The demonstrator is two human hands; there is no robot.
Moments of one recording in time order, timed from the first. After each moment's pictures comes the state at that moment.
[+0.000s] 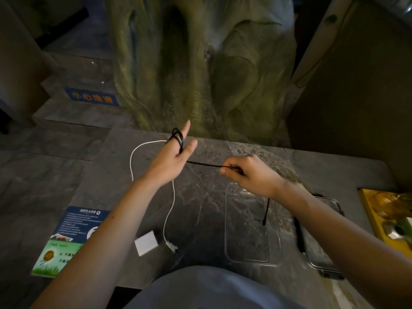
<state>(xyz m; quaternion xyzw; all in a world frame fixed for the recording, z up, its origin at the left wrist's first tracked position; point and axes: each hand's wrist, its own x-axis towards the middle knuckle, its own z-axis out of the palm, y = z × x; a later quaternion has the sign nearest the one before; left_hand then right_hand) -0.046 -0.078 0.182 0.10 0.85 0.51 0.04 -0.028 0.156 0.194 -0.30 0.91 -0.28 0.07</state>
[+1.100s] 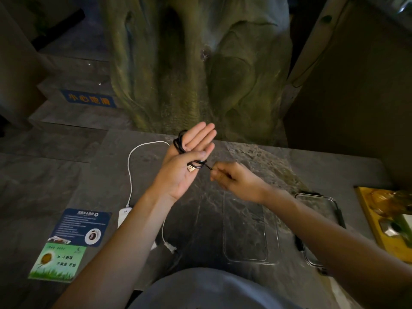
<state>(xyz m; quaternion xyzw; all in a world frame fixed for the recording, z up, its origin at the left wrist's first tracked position) -0.016 -0.039 0.201 0.10 0.40 0.90 0.12 -0.016 0.136 0.181 -0.27 0.88 -0.37 0.12</state>
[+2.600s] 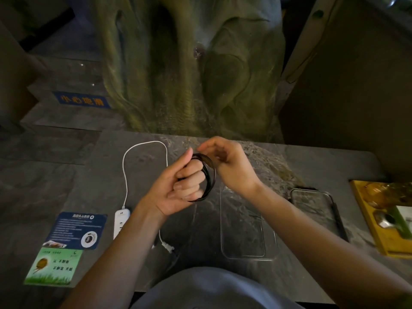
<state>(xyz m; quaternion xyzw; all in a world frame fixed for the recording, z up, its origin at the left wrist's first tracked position) 0.005 -0.049 0.197 0.17 0.15 0.85 0.48 -0.010 0.110 0.210 -0.15 0.80 -0.58 -0.01</state>
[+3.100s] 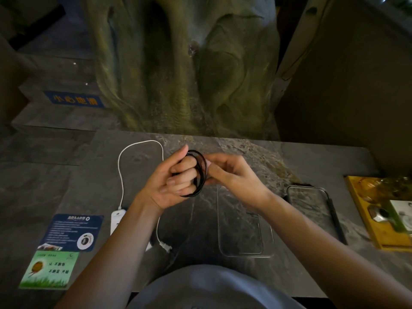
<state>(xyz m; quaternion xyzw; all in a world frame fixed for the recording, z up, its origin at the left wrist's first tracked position) -0.005 -0.050 0.192 0.14 0.15 0.84 0.50 0.018 0.125 0.207 -0.12 0.70 -0.70 0.13</state>
